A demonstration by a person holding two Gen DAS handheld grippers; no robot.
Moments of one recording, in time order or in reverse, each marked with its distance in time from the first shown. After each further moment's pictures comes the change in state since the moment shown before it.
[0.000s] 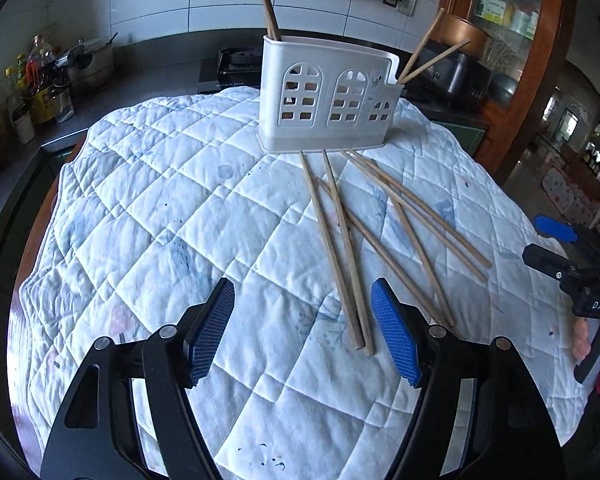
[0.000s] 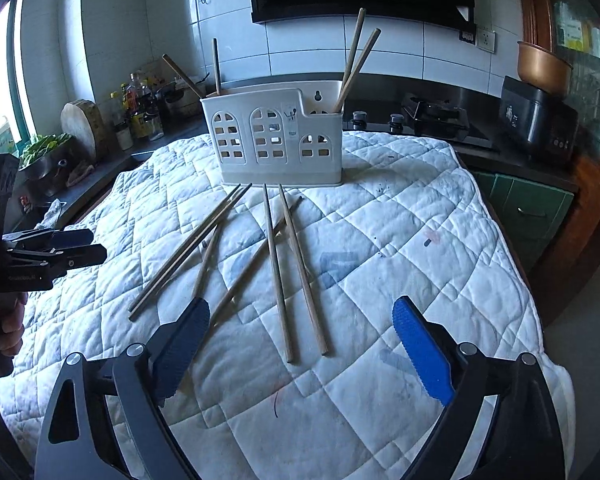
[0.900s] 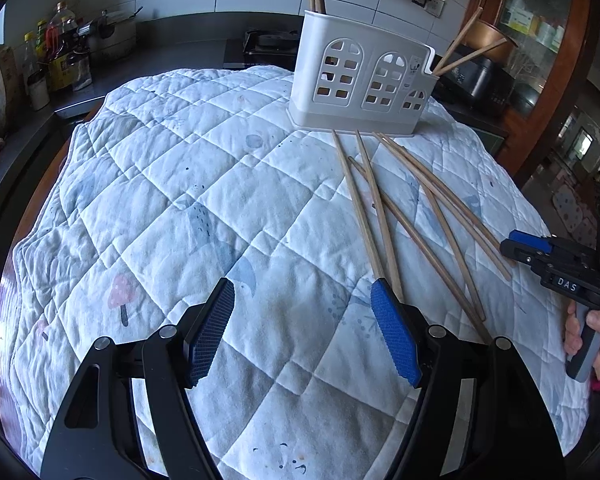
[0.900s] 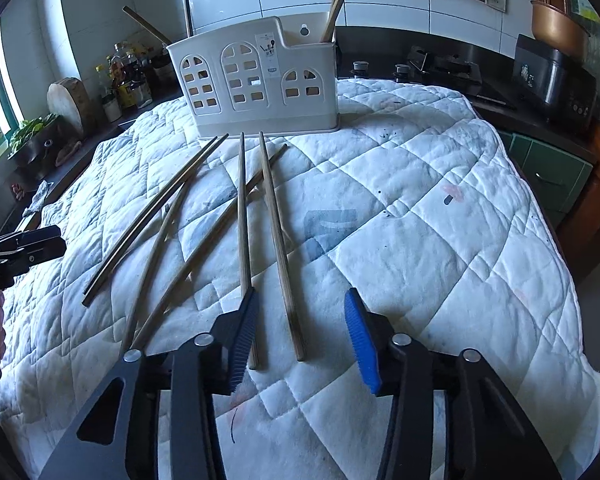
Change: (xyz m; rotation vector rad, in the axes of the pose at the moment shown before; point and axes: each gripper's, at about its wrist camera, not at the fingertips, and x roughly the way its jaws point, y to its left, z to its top) left arm 0.014 0.019 -0.014 -0.078 0.022 0.023; right arm 0.063 -0.020 -0.005 0.019 0.139 0.032
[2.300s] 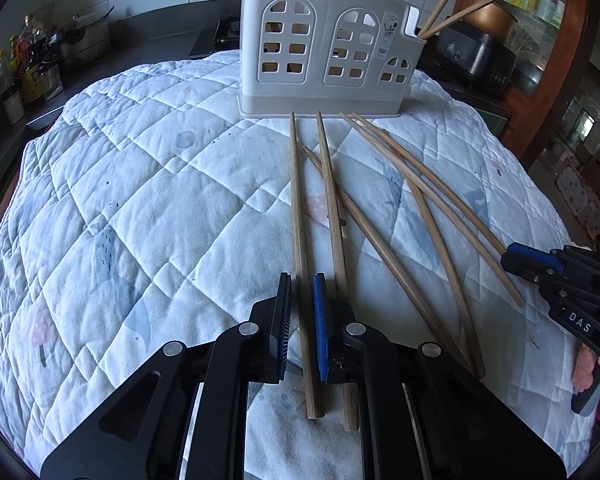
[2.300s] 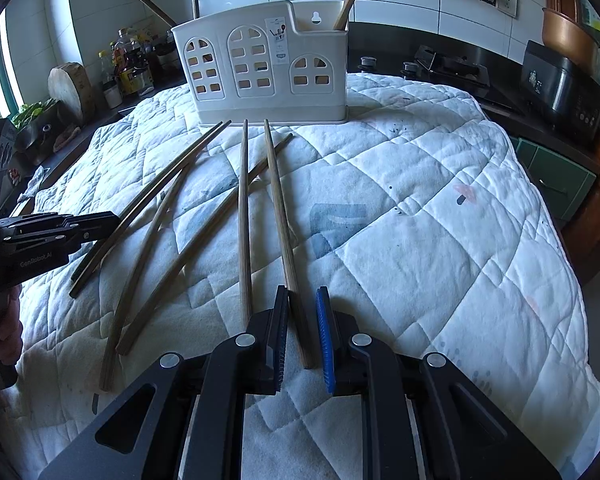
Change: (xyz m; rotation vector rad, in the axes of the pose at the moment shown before) left arm 0.061 -0.051 0.019 0.039 0.049 0.020; right arm 0.012 0.005 -0.001 -0.037 0.014 -0.017
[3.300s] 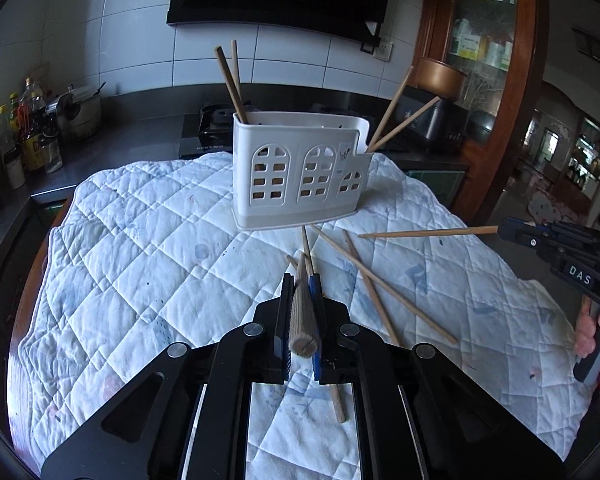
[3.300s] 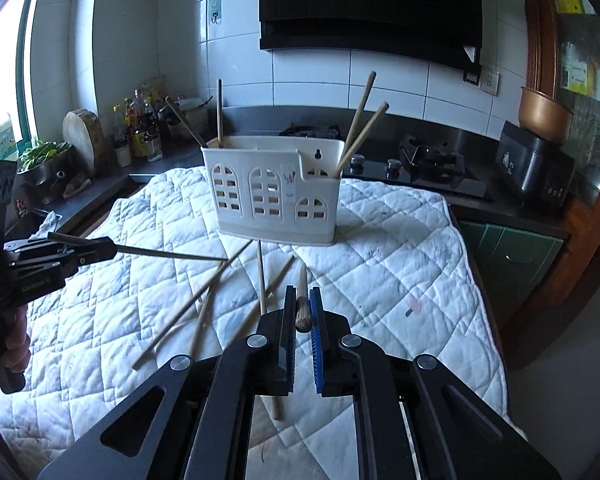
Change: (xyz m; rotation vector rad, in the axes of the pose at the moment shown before) left arm -0.103 0.010 0.026 0.079 -0.267 -0.106; right arm -0.111 0.025 0.058 -0.055 -0.259 -0.055
